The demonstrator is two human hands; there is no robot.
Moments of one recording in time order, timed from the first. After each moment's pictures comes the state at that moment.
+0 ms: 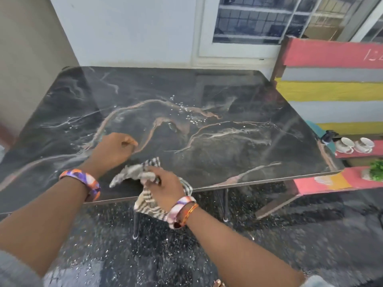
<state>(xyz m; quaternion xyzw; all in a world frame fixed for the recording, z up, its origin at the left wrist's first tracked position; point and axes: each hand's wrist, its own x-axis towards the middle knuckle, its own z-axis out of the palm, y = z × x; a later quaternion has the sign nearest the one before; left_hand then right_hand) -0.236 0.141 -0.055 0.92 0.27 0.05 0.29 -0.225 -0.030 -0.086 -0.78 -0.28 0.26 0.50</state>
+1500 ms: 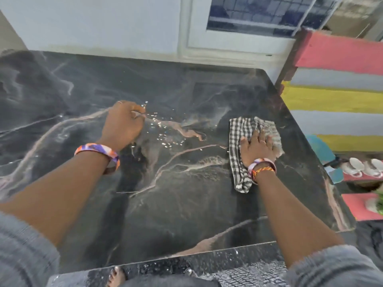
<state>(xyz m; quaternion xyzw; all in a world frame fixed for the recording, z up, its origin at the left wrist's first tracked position) -0.031 0.130 -0.062 0.89 0.32 0.18 0.29 0.114 -0.146 -0.115 -0.99 -0.07 0.08 0.05</state>
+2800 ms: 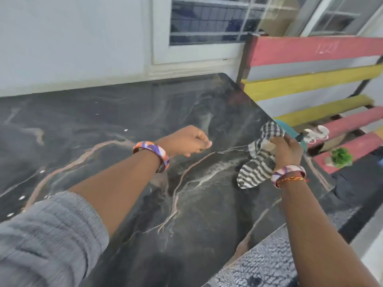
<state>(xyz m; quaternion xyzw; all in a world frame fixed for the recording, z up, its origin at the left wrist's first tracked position) 0.035 0.082 -0.043 0.85 -0.03 -0.21 0.49 0.053 -0.153 -0.054 -0.74 0.24 -0.14 0.61</state>
